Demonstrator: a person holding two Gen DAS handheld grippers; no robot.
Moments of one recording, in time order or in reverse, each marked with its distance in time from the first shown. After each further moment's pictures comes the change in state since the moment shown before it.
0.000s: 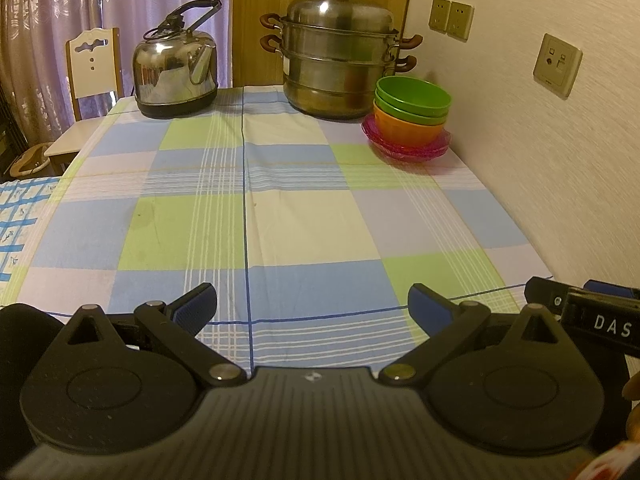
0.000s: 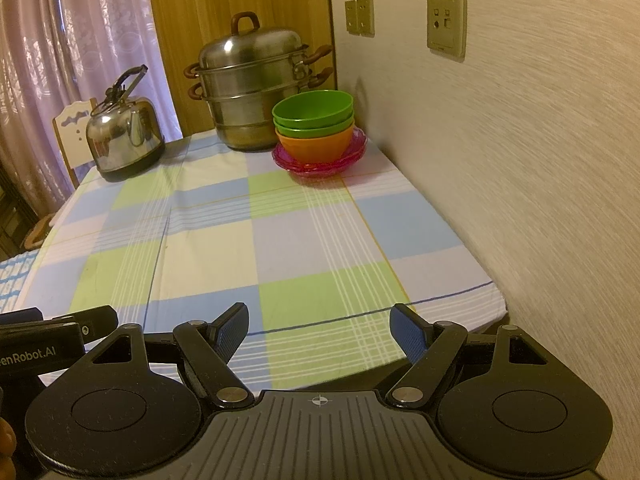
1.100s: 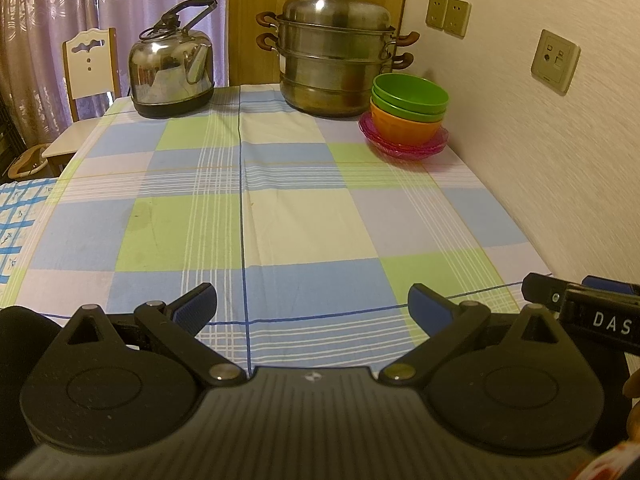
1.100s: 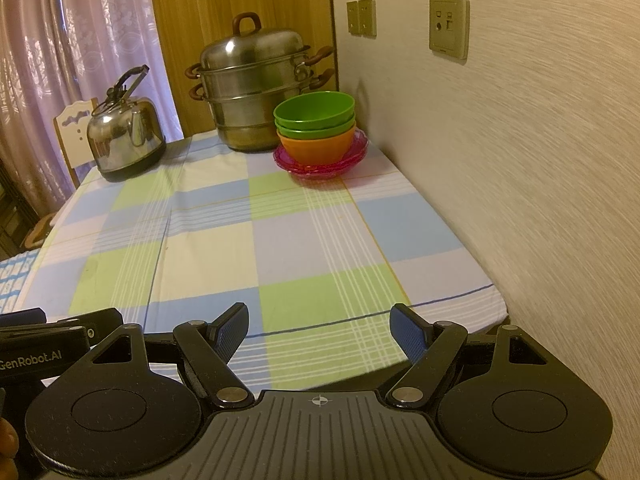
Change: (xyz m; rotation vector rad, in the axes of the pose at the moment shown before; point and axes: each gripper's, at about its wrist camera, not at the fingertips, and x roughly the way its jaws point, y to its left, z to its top) left arm 0.000 -0.001 0.000 0.004 0.002 -0.002; right arm -0.001 0.000 0.001 -0.003 0.001 0.001
